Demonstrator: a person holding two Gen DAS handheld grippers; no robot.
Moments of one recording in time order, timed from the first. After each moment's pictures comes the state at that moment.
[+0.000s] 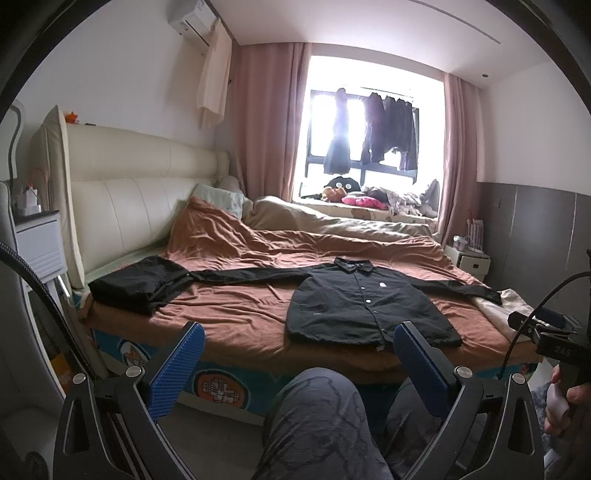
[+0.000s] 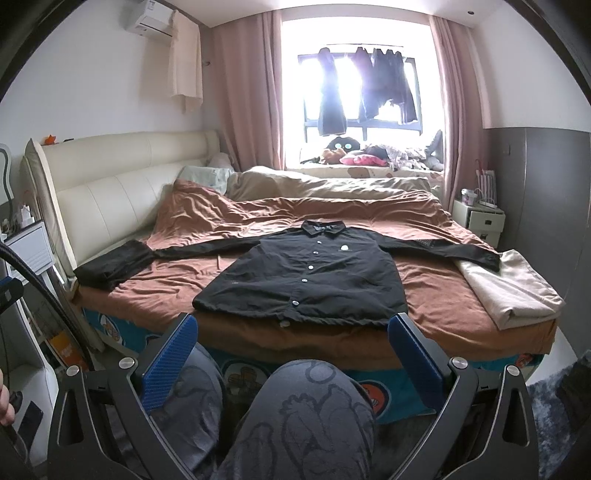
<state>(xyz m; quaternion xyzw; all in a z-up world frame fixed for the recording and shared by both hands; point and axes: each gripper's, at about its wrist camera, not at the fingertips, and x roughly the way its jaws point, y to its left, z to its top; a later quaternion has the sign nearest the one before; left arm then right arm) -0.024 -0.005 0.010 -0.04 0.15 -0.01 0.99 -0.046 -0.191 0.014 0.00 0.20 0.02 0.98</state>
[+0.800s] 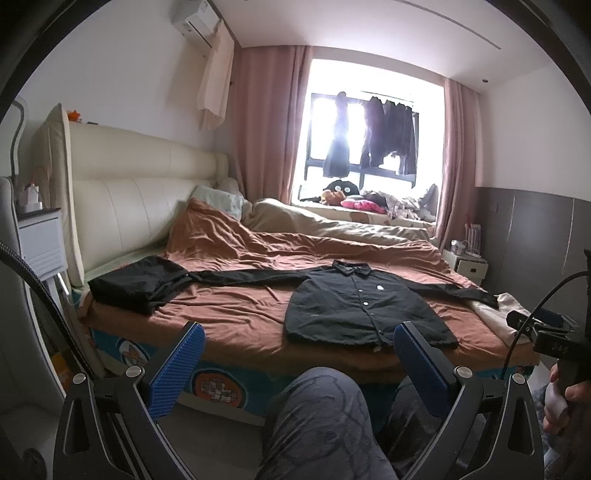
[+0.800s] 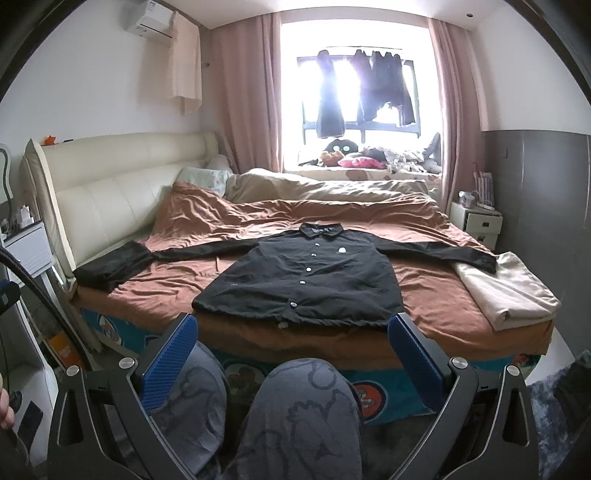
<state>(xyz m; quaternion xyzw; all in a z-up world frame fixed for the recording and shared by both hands) -0.036 -0.008 0.009 -0.05 0.14 -0.01 0.99 -0.052 -0.185 0.016 -0.01 0.19 0.02 0.98</state>
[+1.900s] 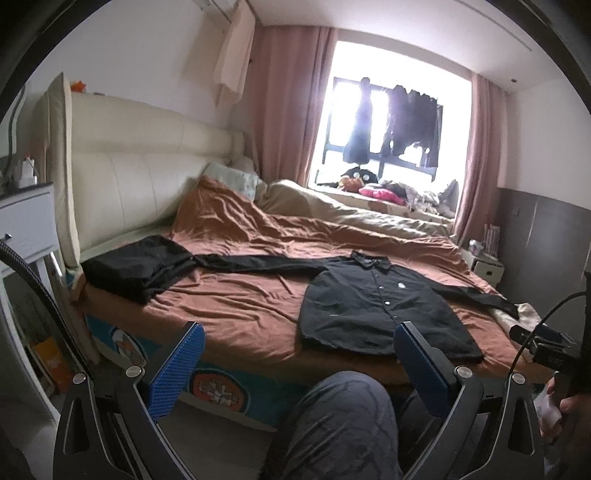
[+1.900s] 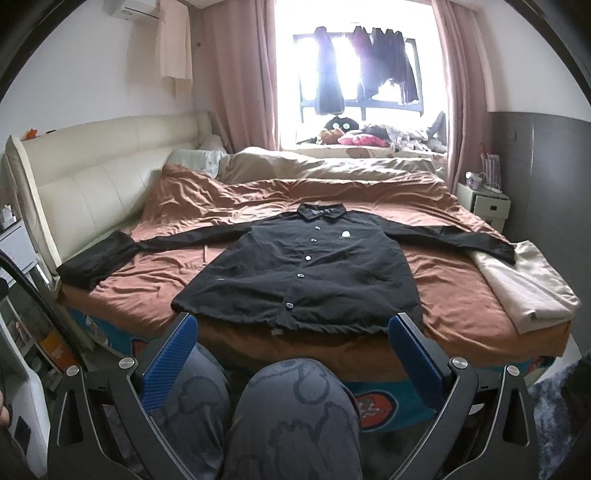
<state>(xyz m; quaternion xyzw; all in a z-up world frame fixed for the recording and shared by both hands) 0.052 0.016 -0.009 -0.08 0.18 0.02 0.98 0.042 -0.194 0.002 0.00 0.23 0.02 0.97</state>
